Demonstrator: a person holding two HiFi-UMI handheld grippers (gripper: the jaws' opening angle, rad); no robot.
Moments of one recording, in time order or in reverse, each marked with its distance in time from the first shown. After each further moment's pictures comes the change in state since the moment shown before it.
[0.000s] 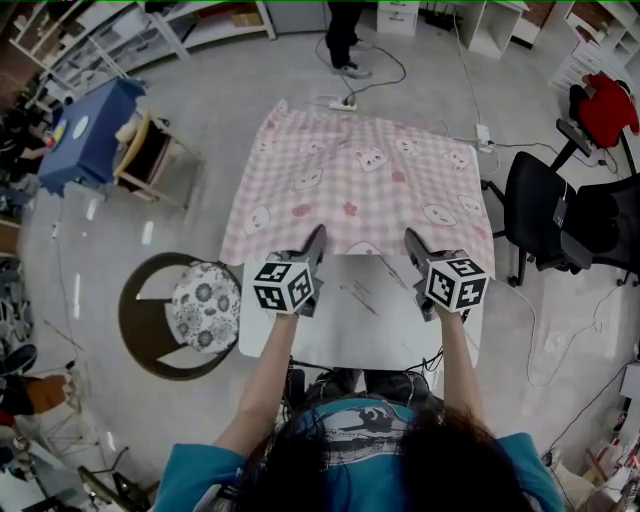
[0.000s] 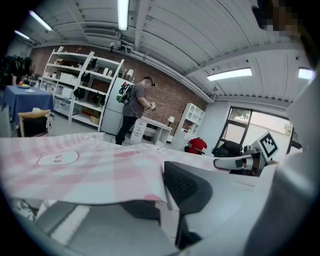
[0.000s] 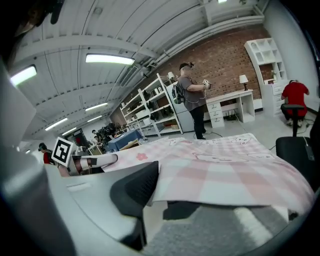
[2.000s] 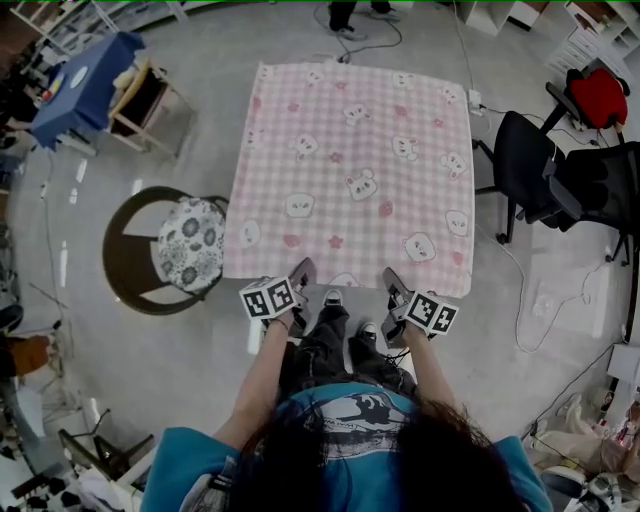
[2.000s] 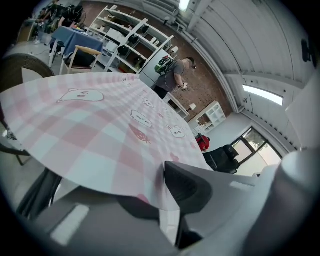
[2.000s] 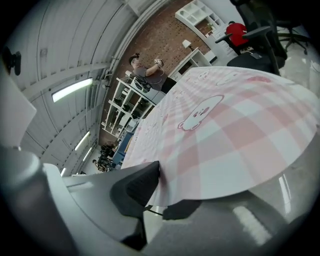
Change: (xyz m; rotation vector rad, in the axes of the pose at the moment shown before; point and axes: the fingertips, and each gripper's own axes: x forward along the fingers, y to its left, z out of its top) left arm -0.185 -0.045 -0.269 -0.501 0.244 0.072; right arm -0.144 0.084 -0.282 0.623 0.081 -0.017
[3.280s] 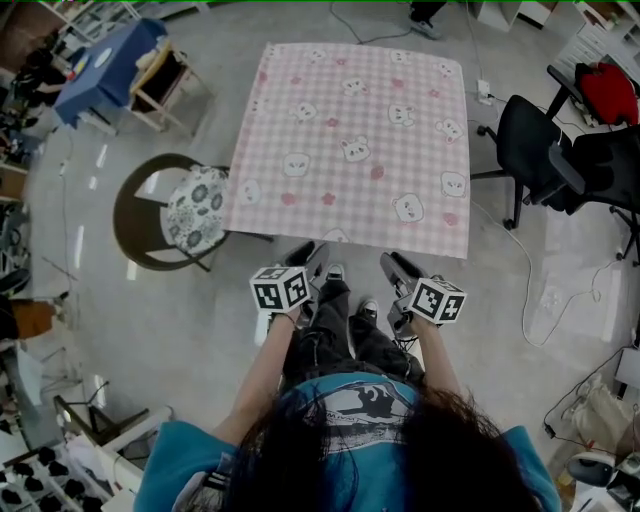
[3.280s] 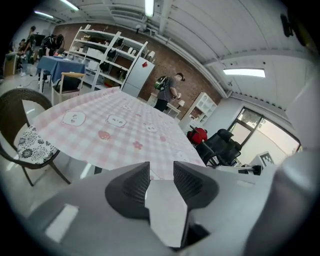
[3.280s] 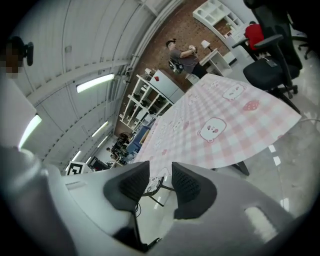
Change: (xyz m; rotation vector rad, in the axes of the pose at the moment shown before) left arm -0.045 -0.215 0.172 0.131 0.131 0.160; right arm -0.065 0.163 0.190 -0.004 0.200 0.062
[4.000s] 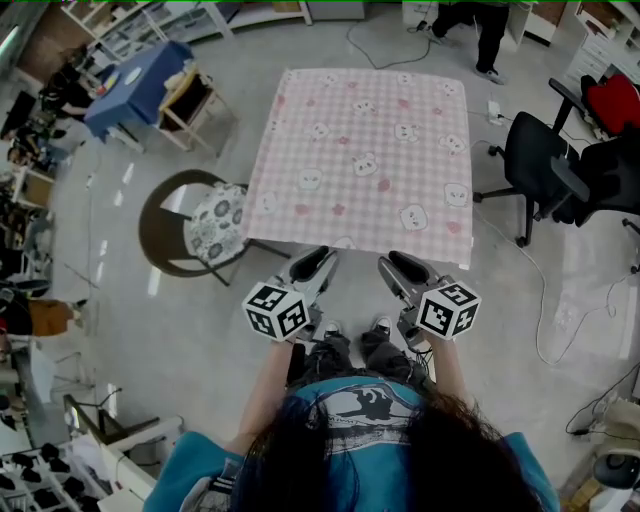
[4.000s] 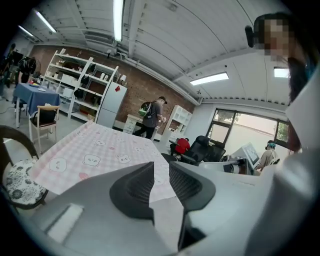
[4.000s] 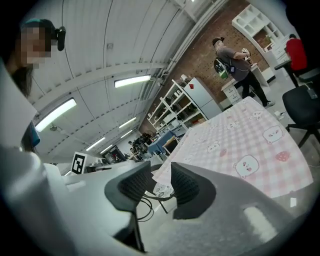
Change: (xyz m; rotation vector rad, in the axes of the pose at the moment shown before) left arm -0.080 -0.104 0.066 0.236 -0.211 -0.171; right arm -0.045 0.114 0.044 -0.294 -0.040 0.250
